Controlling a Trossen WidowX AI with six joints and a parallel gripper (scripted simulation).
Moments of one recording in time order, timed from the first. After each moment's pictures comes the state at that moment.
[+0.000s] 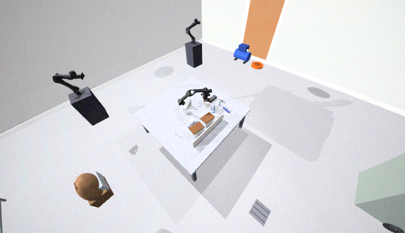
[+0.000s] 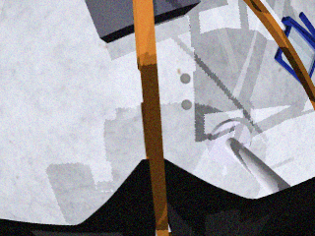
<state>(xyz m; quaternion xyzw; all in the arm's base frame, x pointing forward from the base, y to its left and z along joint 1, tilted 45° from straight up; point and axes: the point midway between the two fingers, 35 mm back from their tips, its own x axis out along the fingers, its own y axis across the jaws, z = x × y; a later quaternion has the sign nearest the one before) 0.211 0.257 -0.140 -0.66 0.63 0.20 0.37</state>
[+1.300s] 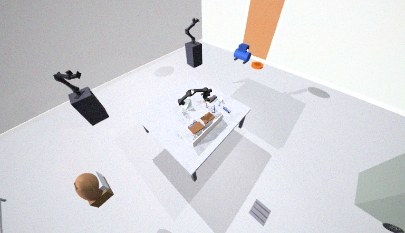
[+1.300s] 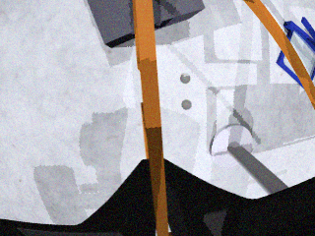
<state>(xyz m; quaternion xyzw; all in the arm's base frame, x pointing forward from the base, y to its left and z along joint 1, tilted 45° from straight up) 0.210 0.260 -0.142 -0.66 0.62 0.20 0.37</state>
